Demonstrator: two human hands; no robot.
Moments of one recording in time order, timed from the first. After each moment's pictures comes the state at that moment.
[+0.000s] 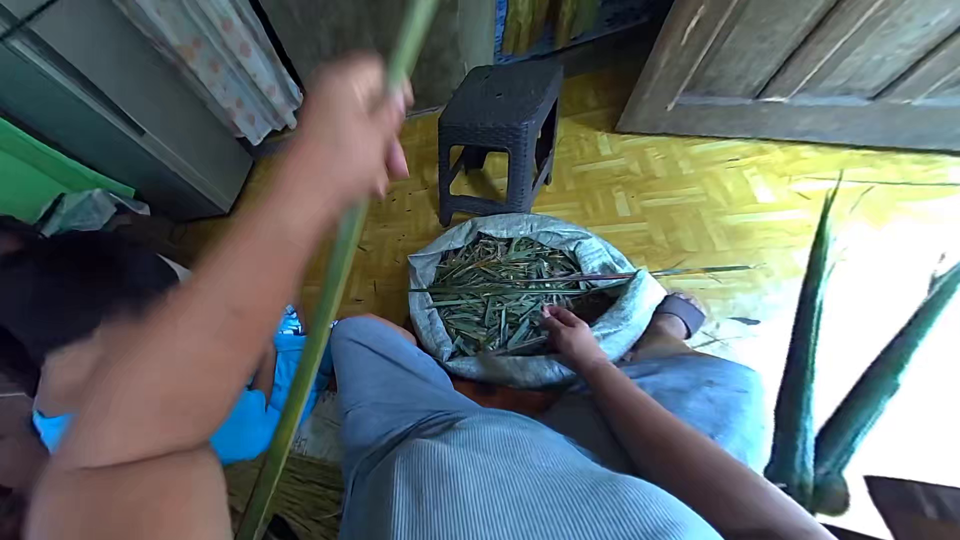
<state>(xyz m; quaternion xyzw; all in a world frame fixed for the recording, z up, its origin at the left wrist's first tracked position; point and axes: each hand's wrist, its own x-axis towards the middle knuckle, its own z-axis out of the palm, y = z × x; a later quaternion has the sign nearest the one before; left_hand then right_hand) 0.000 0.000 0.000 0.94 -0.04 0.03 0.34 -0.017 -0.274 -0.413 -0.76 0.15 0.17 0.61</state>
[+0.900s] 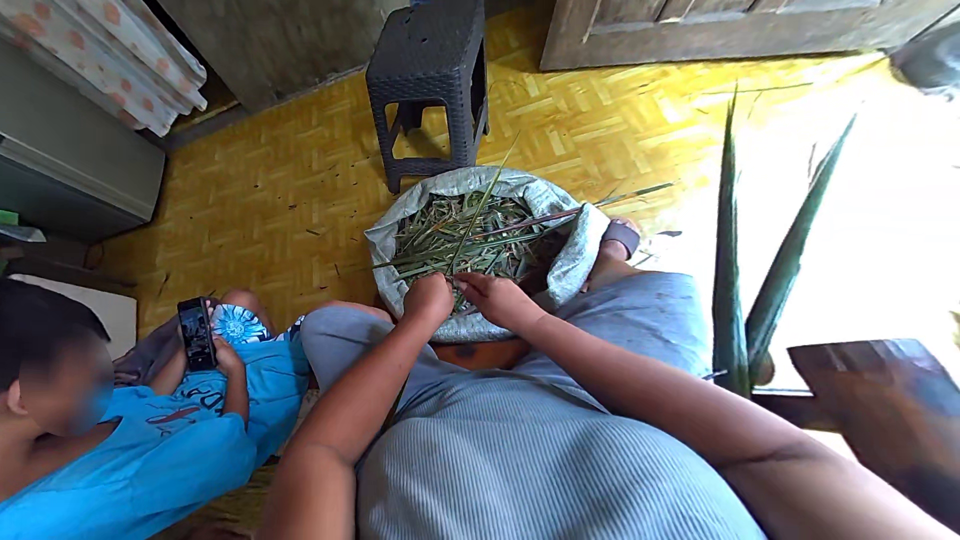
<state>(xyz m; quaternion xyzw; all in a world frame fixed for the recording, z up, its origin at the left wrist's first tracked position) -0.016 -0.058 -0.296 0.94 0.01 -0.30 0.16 -0.040 -0.202 -0.323 -0.89 -0.08 0.22 0.39</state>
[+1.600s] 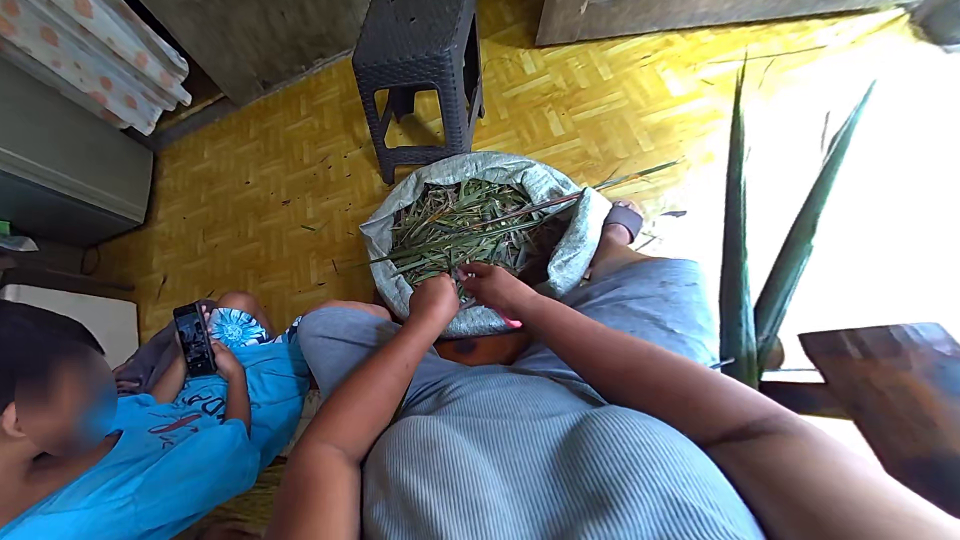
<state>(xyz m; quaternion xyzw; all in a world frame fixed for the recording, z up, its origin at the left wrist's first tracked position) -0.017 -0.070 -0.317 0.93 -0.01 -0.33 0.14 -0.019 -0.201 -0.360 -0.75 0.12 0.32 0.57</state>
